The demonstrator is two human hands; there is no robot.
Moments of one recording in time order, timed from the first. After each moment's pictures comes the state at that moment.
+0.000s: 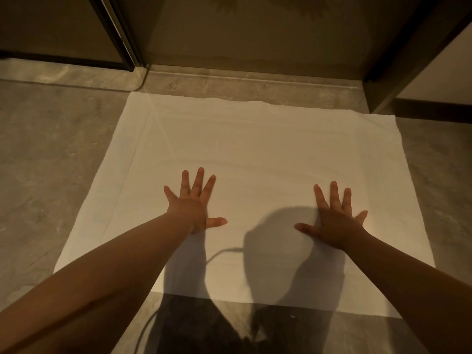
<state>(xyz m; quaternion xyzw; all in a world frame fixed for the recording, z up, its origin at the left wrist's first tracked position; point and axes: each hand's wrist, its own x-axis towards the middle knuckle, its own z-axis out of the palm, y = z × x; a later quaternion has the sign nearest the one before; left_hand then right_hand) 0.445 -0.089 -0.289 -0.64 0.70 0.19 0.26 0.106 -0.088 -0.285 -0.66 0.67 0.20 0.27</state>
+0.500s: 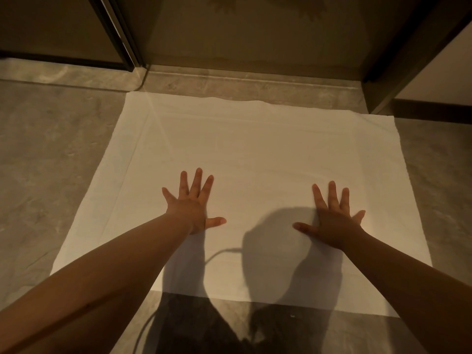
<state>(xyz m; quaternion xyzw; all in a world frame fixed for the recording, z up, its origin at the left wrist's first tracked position) 0.444 -0.086 -0.285 -0.64 0.69 0.20 0.27 0.109 -0.089 -0.286 -0.67 0.67 0.19 0.26</state>
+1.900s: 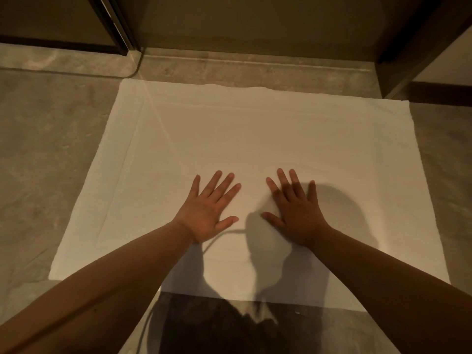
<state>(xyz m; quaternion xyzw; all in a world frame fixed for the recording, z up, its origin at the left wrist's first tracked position) 0.435 -0.068 -0.308 -0.52 0.85 0.10 0.09 0.180 -0.086 -0.307 -0.83 0.53 0.10 0.13</state>
